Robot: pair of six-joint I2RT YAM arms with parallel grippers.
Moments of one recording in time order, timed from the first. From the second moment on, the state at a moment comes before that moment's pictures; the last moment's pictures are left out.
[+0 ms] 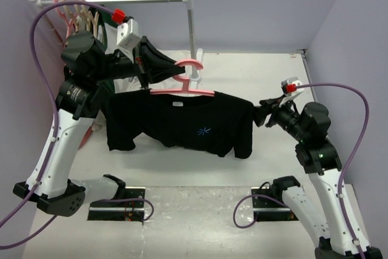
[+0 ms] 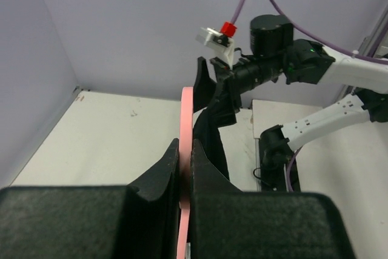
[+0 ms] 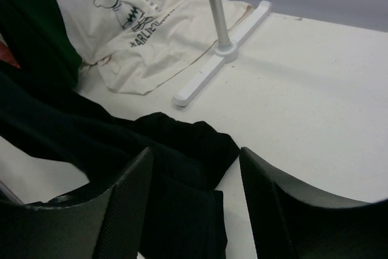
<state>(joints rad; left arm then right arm) -0.43 1.24 1.73 -0.33 0.99 -0.18 0.20 0.65 0.87 -0.41 -0.40 0.16</state>
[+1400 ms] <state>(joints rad) -0.43 1.18 1.97 -0.44 -0.22 -0.06 0.20 0.48 0.85 -0.42 -0.13 0.21</state>
